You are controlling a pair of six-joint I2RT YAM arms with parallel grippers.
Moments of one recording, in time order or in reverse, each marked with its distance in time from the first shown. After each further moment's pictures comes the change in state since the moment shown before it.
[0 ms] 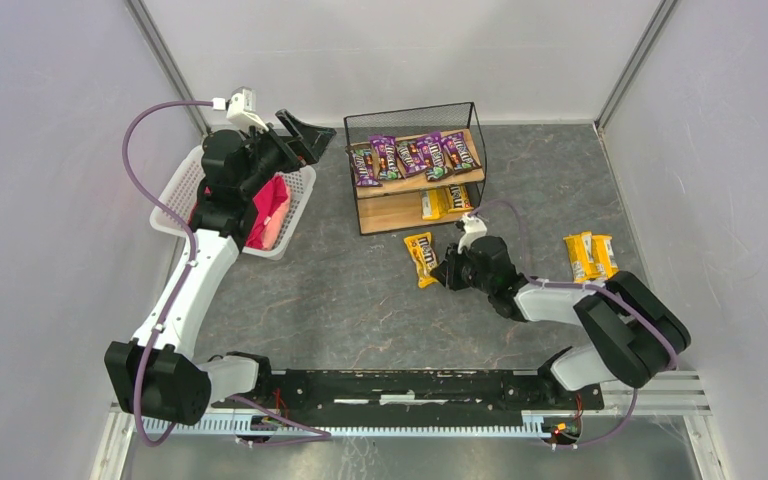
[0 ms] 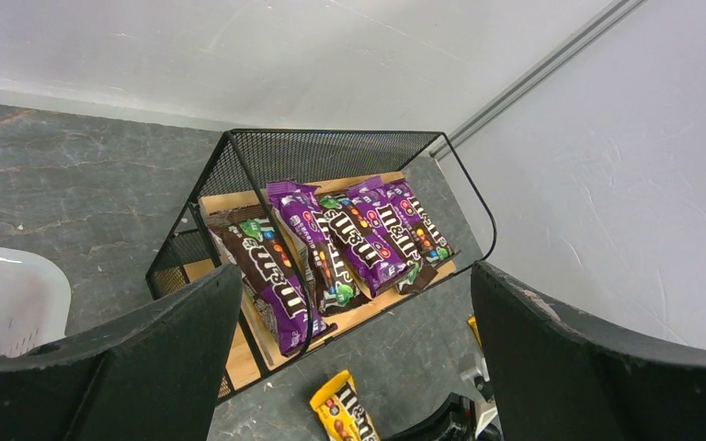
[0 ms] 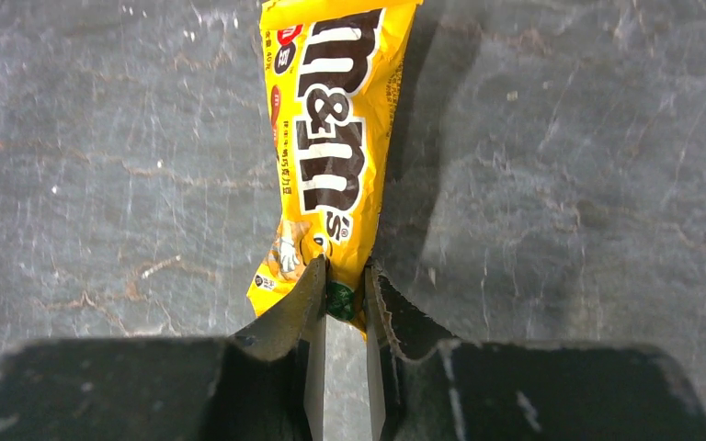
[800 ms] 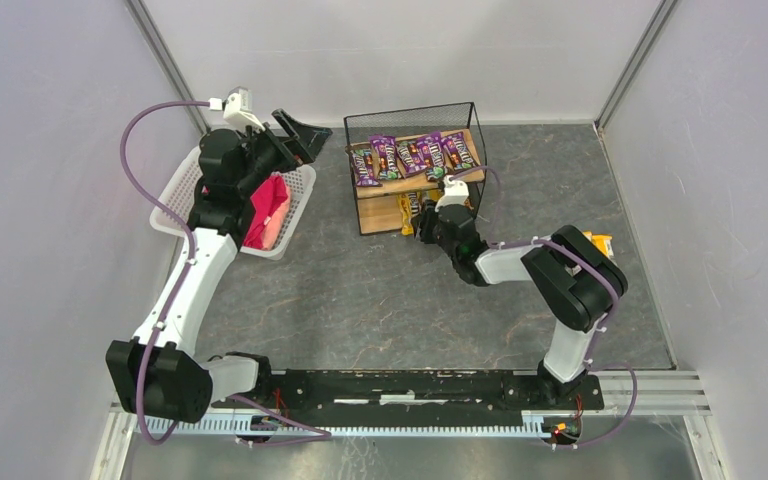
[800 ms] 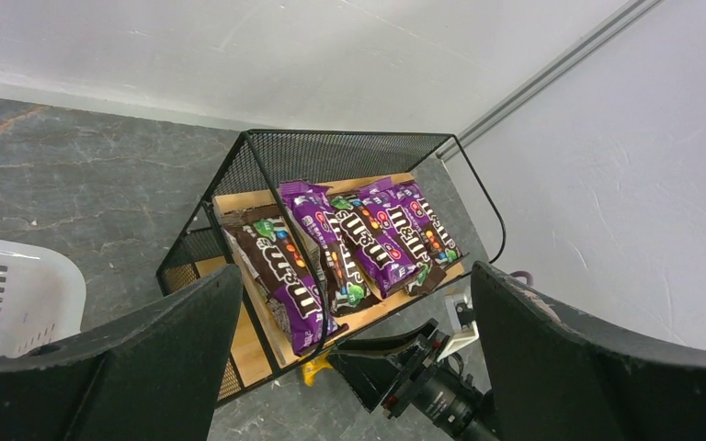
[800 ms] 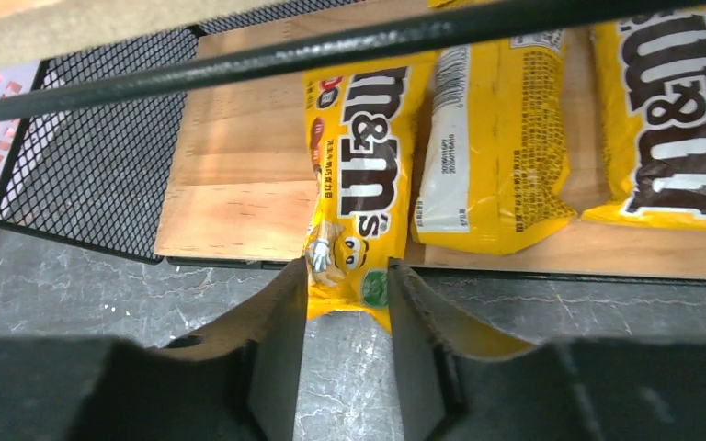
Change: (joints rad) left arm 0.025 0.006 0.000 -0.005 0.011 -0.001; right arm 0.032 0.386 0.365 0.229 0.337 0.008
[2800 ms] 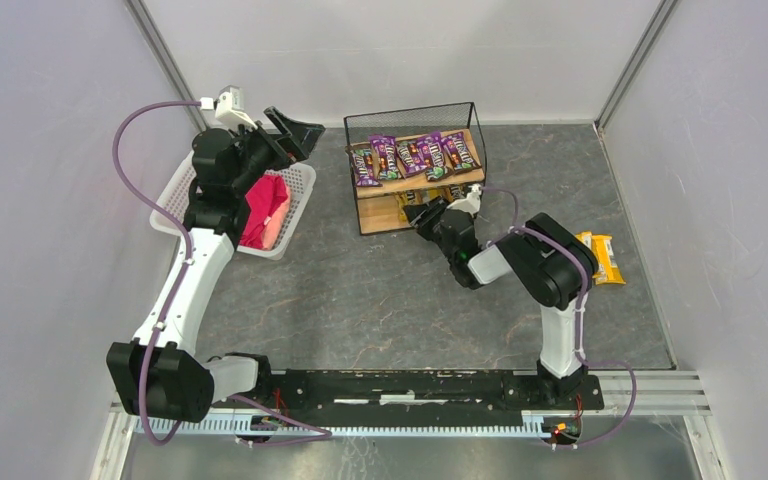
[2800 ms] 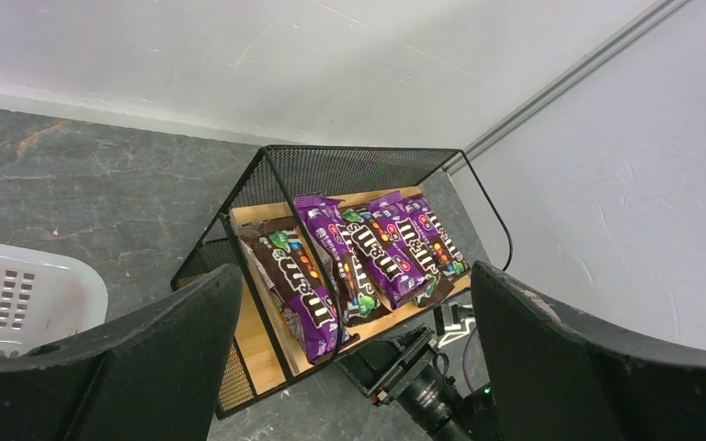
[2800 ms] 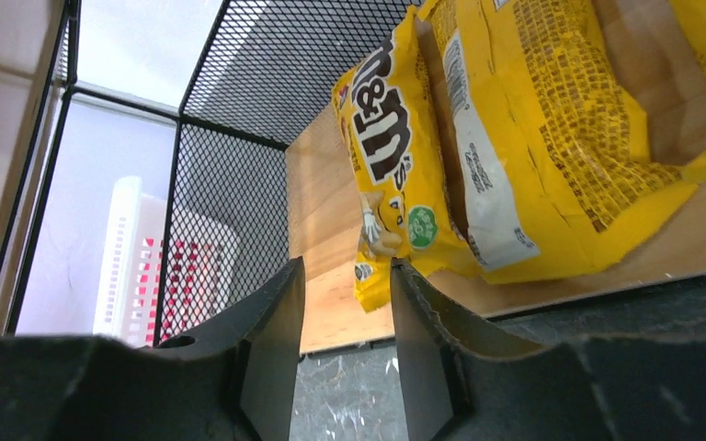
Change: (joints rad) left arm 0.041 0.000 0.000 0.015 0.017 -0.002; right arm -0.018 0.199 0.013 0.327 0.040 0.592
